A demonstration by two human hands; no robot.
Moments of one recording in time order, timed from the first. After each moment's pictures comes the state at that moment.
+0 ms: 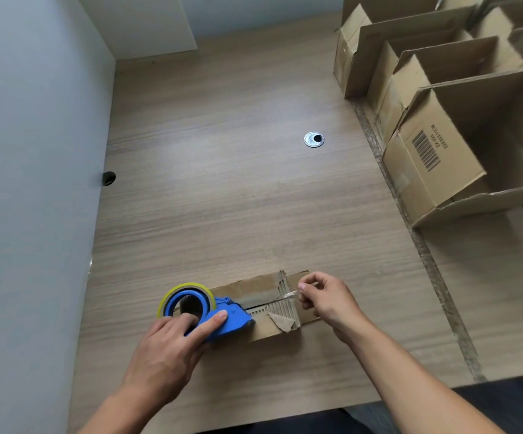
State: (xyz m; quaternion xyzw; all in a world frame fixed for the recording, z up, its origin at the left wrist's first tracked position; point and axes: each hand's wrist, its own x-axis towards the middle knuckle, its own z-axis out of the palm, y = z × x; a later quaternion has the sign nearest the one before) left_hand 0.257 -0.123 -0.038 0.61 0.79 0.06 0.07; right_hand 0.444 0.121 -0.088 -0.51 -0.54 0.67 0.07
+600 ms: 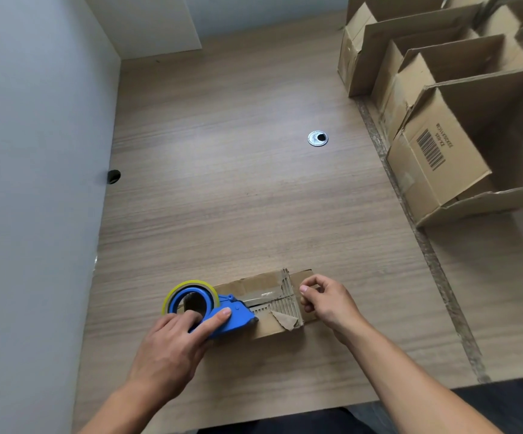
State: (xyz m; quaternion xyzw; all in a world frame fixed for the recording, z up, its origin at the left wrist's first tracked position) left_hand 0.259 -0.122 -0.036 0.61 0.79 0.06 0.07; right_hand 0.443 0.117 -0.103 -0.51 -0.56 0.65 0.05
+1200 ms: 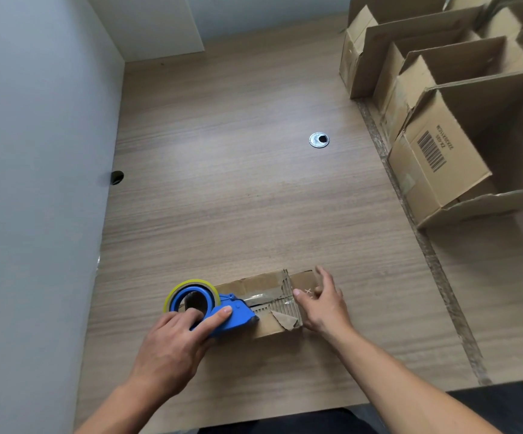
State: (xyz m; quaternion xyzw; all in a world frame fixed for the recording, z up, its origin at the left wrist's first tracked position) left_hand 0.259 -0.121 -0.042 0.60 0.79 0.05 0.07; right_hand 0.439 0.100 -0.108 -0.57 -0.62 0.54 0.02
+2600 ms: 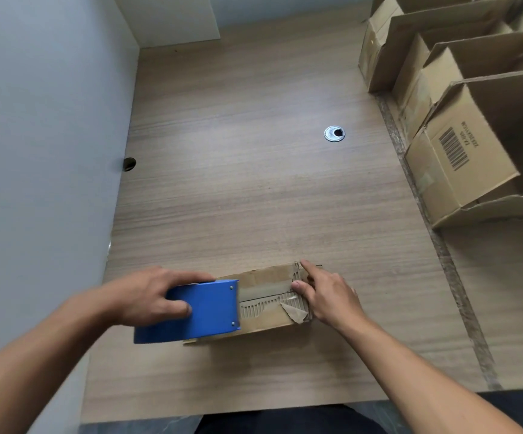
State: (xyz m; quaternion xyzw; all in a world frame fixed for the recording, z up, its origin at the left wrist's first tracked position) left_hand 0.184 -0.076 0.047 0.50 0.75 -0.04 0.42; right_hand 0.432 0.119 -0.090 -0.41 -0.83 0.37 -0.11
